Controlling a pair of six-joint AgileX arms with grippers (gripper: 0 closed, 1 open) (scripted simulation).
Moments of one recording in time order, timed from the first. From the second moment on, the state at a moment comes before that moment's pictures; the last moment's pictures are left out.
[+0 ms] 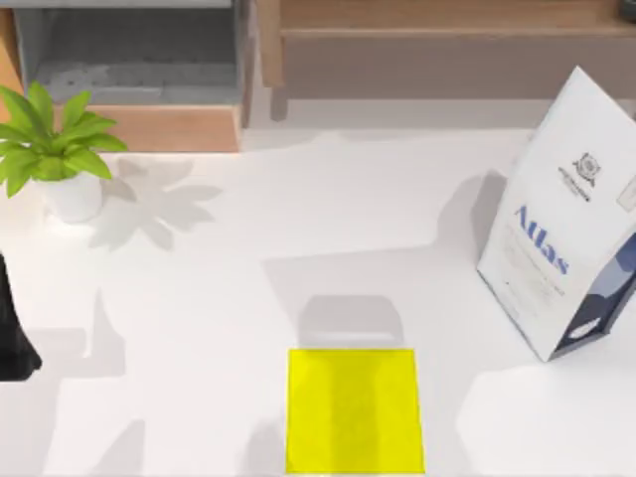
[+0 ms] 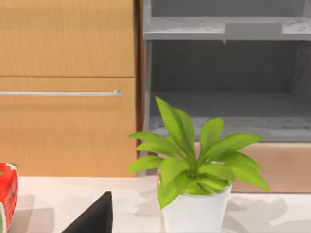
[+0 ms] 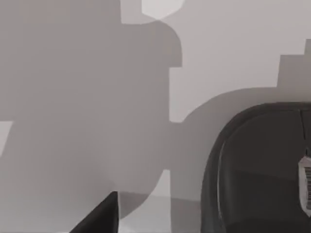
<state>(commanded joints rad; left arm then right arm) 0.00 0.00 0.00 0.00 0.00 0.00 -0.18 2.44 1.91 -1.05 0.01 -0.47</state>
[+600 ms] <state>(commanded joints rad) 0.00 0.00 0.00 0.00 0.00 0.00 -0.18 2.44 1.91 -1.05 0.01 -0.47</state>
